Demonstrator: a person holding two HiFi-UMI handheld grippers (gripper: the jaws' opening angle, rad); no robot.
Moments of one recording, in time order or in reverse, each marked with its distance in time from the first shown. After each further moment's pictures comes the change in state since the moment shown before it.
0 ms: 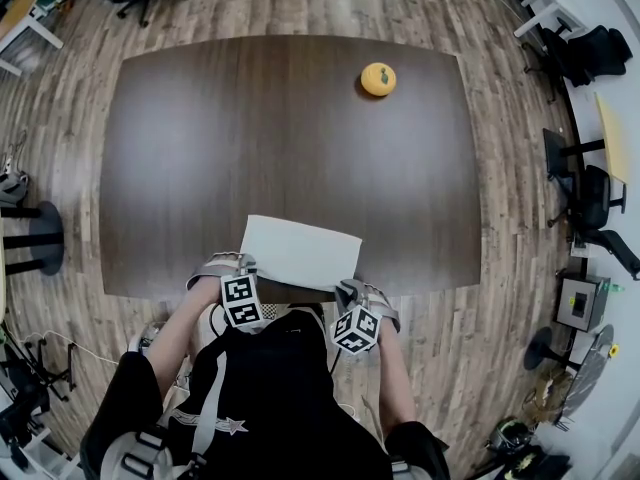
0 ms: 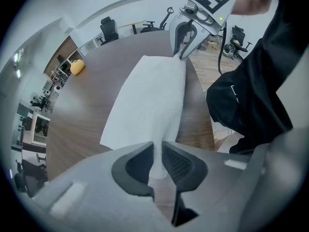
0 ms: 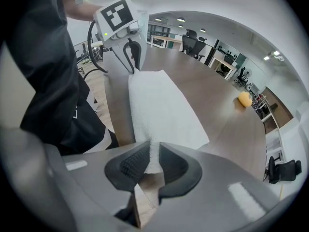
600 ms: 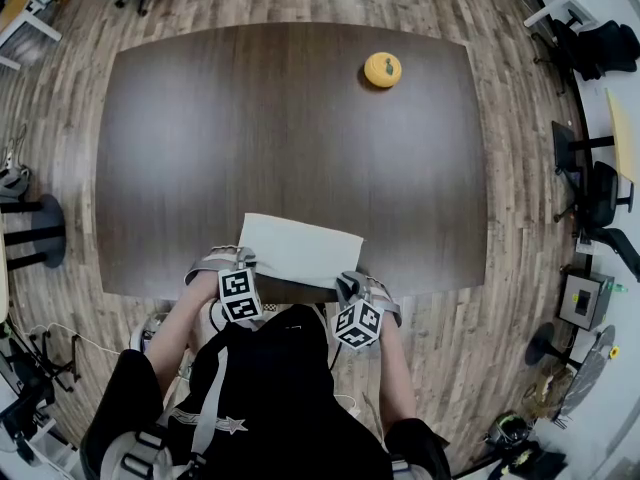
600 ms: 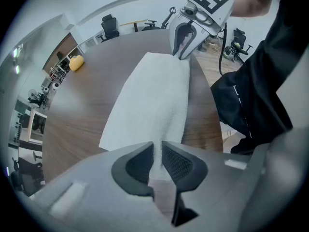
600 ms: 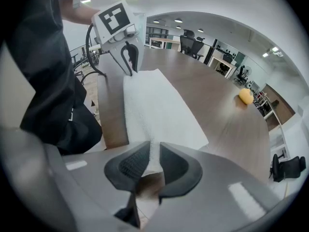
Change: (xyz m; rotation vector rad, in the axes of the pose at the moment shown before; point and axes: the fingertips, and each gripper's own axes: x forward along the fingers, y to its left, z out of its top) left arm 0.016 0.016 0.000 -0.021 0.002 -0.025; right arm 0.017 -0.020 0.003 0.025 -0.023 0.016
